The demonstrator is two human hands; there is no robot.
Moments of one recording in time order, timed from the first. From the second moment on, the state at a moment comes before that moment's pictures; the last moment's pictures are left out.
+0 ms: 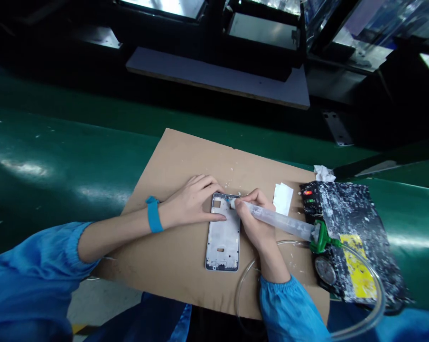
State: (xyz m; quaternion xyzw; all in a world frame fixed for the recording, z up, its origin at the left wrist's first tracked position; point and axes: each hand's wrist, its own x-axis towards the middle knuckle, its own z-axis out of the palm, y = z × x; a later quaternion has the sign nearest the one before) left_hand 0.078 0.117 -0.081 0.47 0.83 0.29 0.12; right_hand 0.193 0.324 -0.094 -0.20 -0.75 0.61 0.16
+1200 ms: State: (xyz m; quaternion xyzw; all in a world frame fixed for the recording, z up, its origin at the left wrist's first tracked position) left_hand 0.078 0.118 -0.082 0.47 0.83 0.29 0.11; right_hand 0.192 0.323 -0.090 -0.21 -0.73 0.63 0.14
